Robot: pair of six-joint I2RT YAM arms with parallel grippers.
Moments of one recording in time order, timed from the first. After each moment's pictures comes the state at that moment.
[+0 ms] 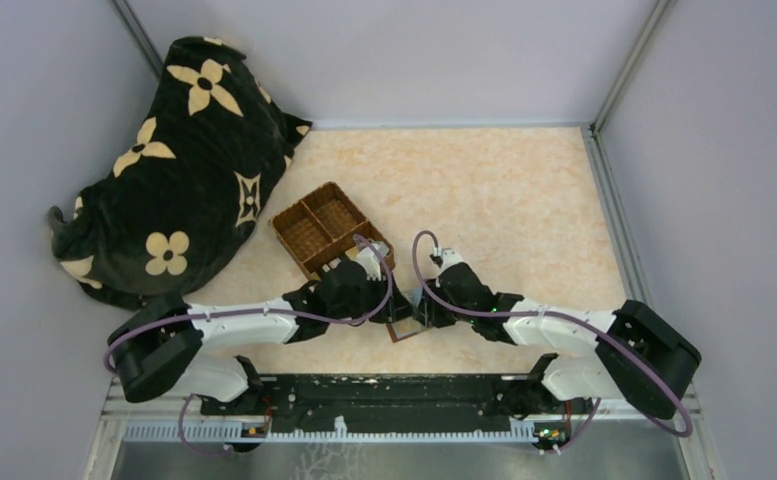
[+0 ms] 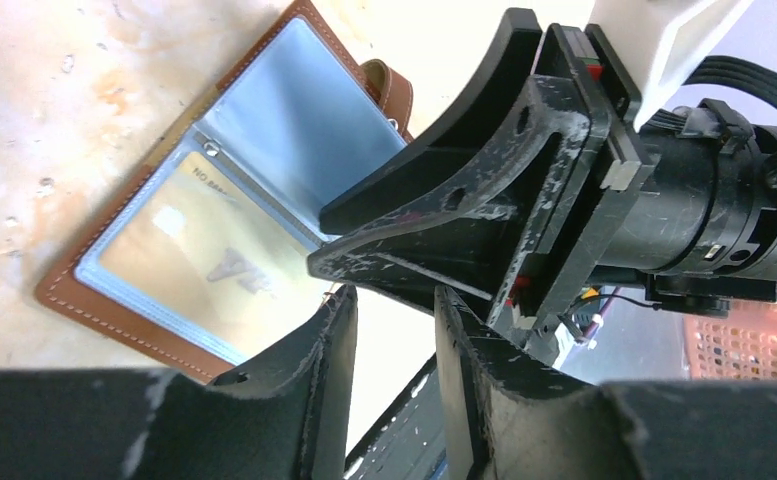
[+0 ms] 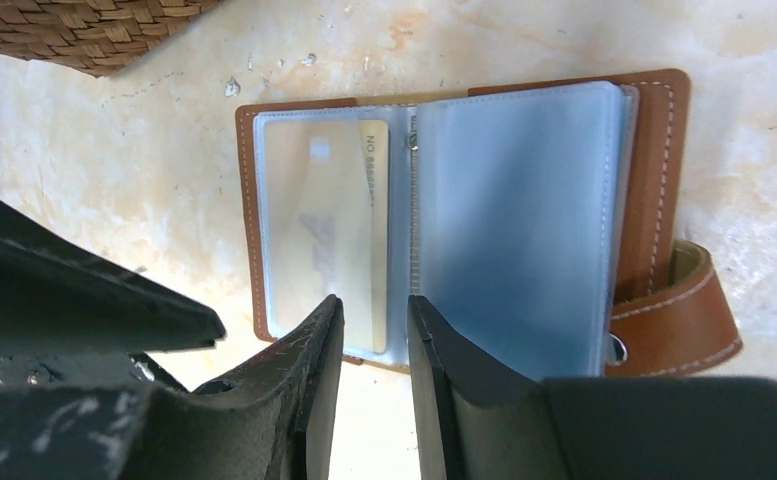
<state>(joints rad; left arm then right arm) -1.01 1.37 0.54 0.35 0.10 -0.86 0.87 1.23 0.41 0.10 -0.03 0.65</state>
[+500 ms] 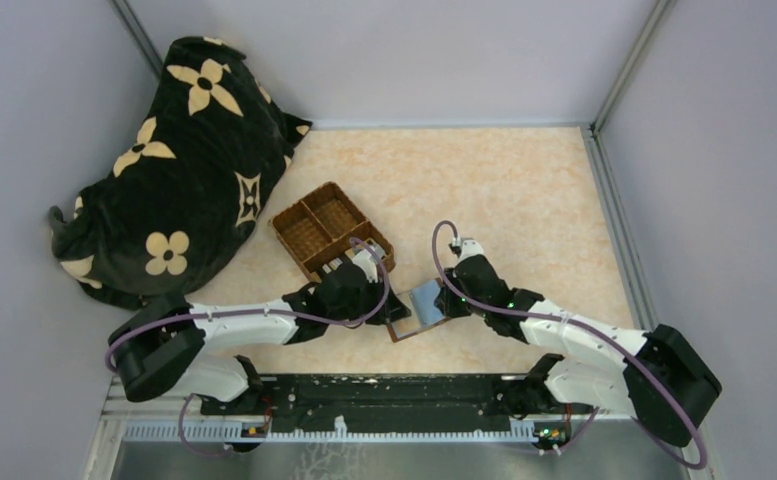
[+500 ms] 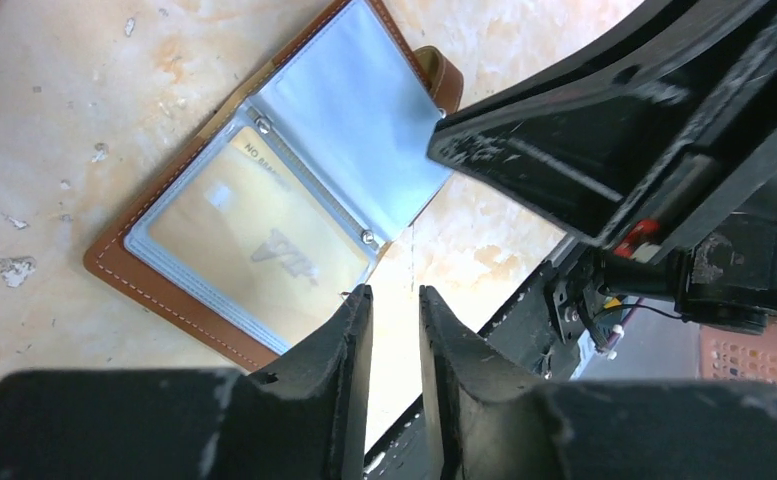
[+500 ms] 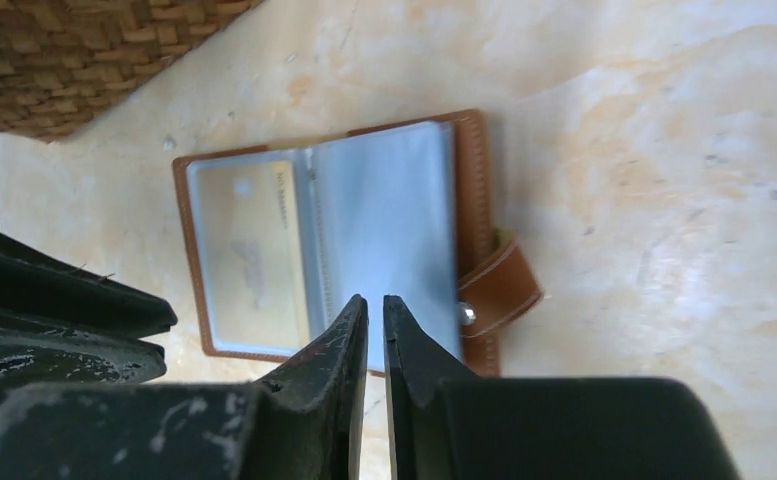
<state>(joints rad) -1.00 1.35 0.51 0.33 0.06 -0.88 0.79 1.09 0.43 -0.08 0.06 0.60</state>
